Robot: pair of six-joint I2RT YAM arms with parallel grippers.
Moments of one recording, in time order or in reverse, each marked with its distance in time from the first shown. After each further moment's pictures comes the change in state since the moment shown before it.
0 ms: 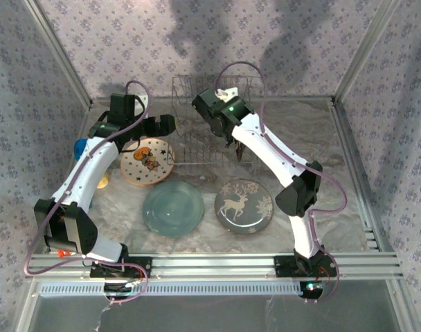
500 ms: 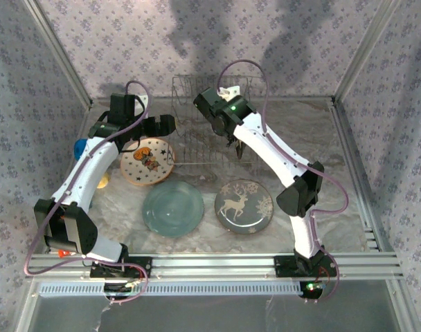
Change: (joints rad) left arm 0.000 0.000 0.000 0.000 0.000 0.000; right arm -0.006 -0.008 0.000 0.004 0.018 0.003
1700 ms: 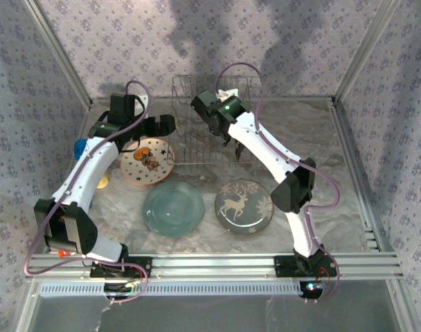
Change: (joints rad) left arm 0.000 0.000 0.000 0.000 0.000 0.000; right arm -0.008 0.075 0.034 -0.028 -0.004 0.069
